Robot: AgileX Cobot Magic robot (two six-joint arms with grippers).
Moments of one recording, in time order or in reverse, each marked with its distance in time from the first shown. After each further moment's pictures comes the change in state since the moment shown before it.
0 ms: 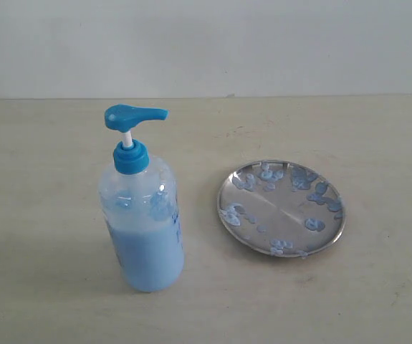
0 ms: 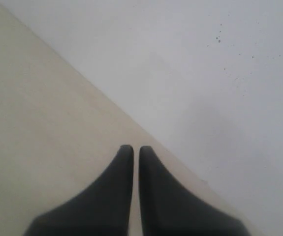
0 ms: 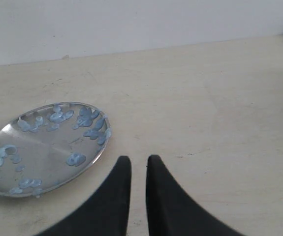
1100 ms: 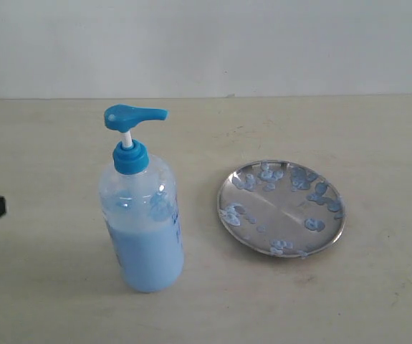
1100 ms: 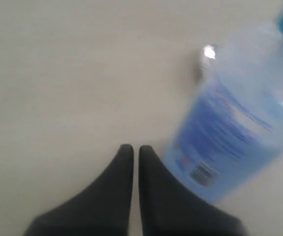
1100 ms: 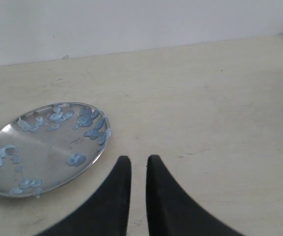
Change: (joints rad) left arm -0.138 0.943 -0.230 -1.196 0.266 1.928; right arm 0.000 0.000 0.000 0.000 0.000 0.002
